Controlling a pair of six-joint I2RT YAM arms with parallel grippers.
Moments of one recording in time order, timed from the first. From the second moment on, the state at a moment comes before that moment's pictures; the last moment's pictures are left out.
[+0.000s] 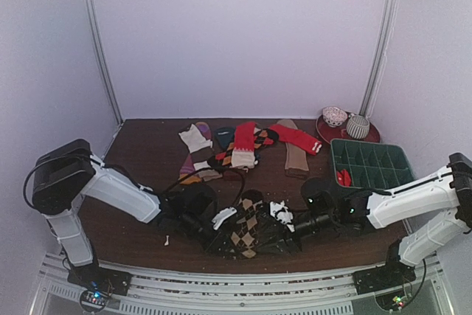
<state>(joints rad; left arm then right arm) -1.05 1.79 0.75 0.17 0.60 -0.36 1.05 1.37 0.54 0.24 -0.46 -0.09</state>
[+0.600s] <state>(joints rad) -1.01 1.82 0.77 0.12 0.72 -0.37 1.19 1.64 0.56 0.36 -0.30 -0.30</state>
